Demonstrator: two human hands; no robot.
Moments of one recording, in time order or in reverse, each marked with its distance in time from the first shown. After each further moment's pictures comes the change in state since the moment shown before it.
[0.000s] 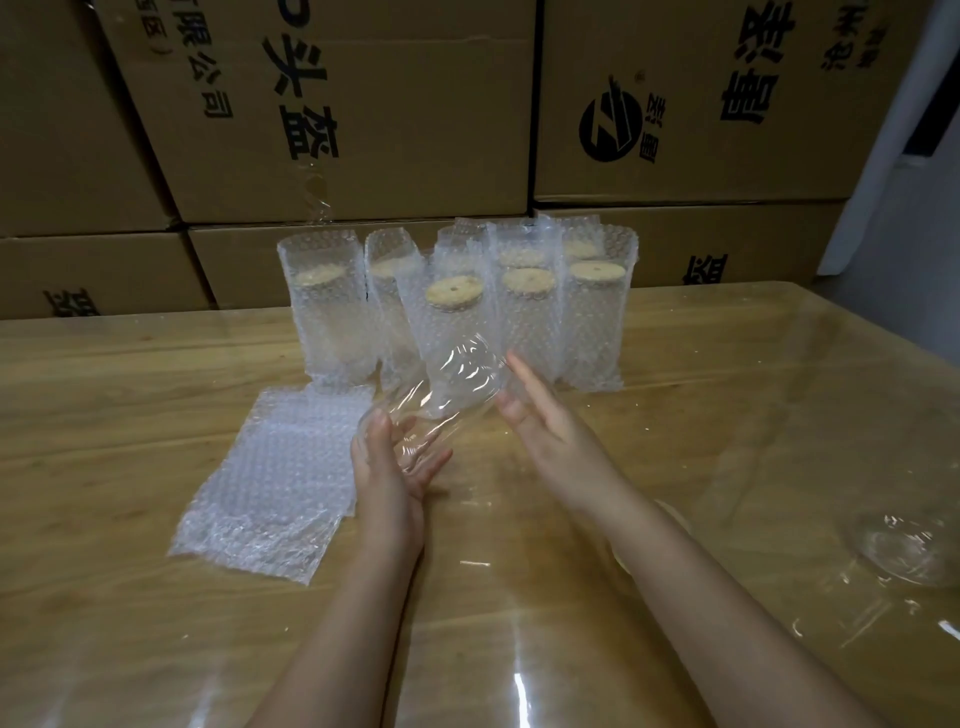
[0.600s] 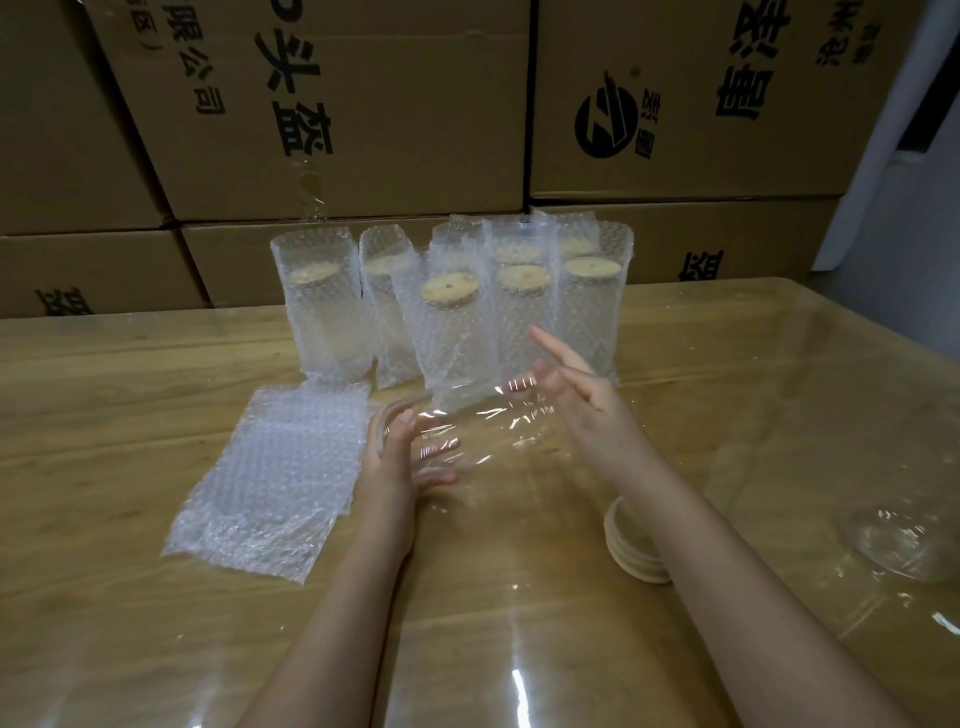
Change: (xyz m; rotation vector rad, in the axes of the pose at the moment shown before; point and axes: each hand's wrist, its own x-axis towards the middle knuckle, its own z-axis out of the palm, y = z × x) left_hand 0.003 0.004 -0.003 0.223 -0.228 0.011; right_hand 0.002 -0.002 -0.030 0.054 0.047 -0.027
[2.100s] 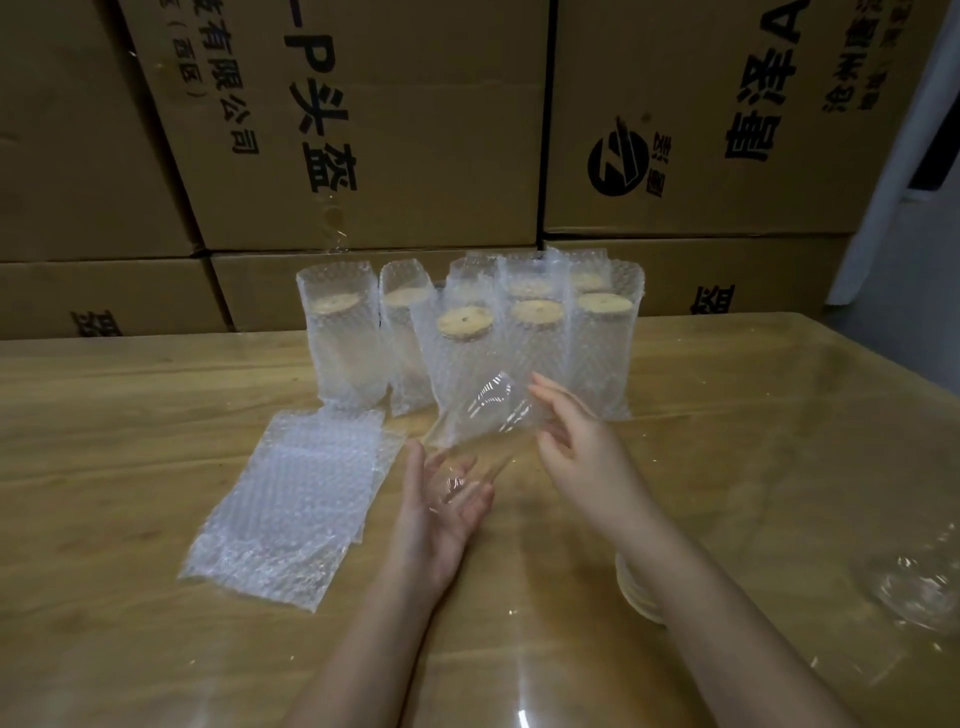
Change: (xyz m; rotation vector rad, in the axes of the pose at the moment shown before) left_hand -0.005 -0.008 0.017 -0.566 0.022 -0.371; right_hand 0.004 -0.002 0.014 -0.280 0.079 -0.089
